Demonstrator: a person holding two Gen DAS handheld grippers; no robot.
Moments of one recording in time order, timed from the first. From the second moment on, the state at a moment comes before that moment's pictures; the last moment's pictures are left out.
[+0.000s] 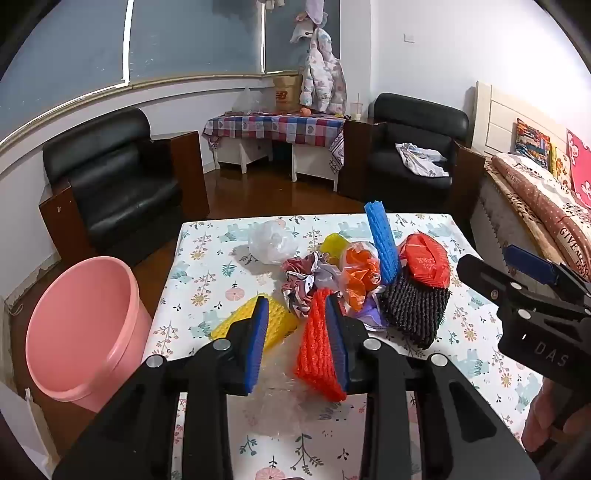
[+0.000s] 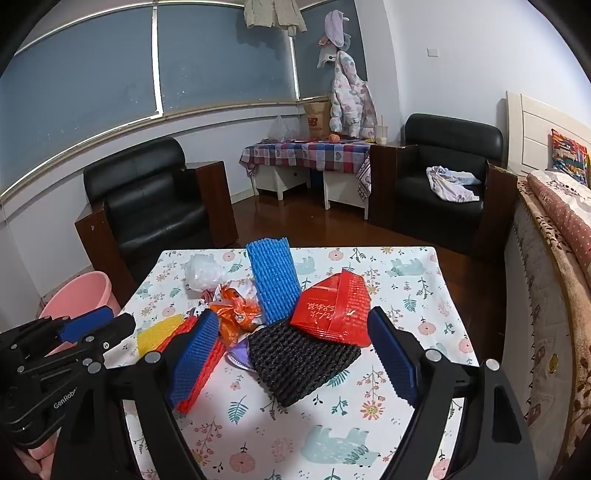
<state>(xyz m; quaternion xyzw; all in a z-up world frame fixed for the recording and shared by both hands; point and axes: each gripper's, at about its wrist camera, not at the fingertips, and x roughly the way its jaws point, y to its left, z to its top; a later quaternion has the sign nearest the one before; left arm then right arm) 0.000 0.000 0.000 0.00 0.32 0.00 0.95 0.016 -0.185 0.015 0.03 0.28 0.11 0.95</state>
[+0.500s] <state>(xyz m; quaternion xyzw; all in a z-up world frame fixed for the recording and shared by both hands) 0.000 0.000 0.000 0.00 0.32 0.00 0.95 0.014 -0.185 0.016 0.03 0.27 0.11 0.96</state>
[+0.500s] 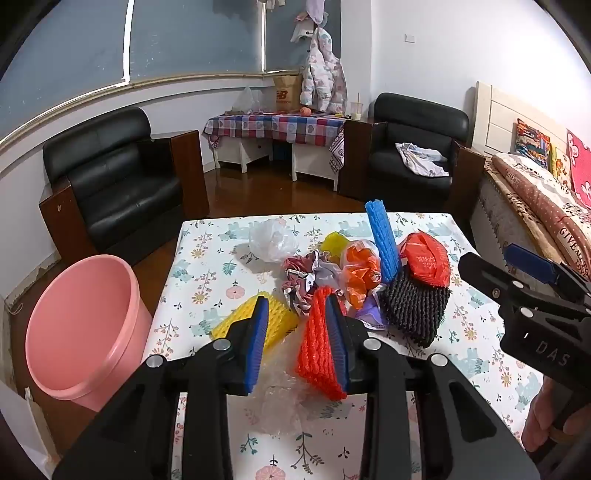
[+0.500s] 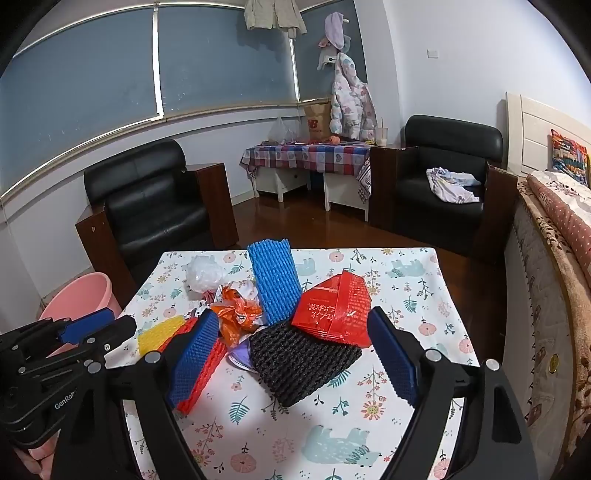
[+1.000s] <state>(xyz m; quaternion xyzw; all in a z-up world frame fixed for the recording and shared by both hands) 0.000 0.000 0.000 0.00 0.32 0.00 0.95 0.016 -0.186 0.013 0.03 0.27 0.11 0.96</state>
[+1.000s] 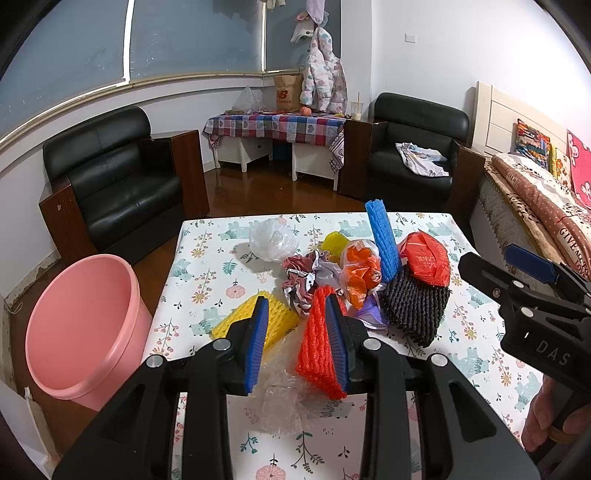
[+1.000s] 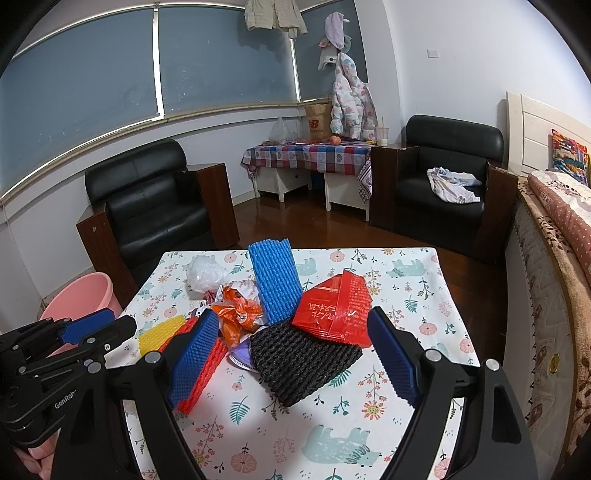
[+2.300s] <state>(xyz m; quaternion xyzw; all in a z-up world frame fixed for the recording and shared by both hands) -0.014 0.020 -0.007 -0.05 0.34 -0.11 0.93 0.028 -0.207 -0.009 0.06 0.31 0.11 0.94</state>
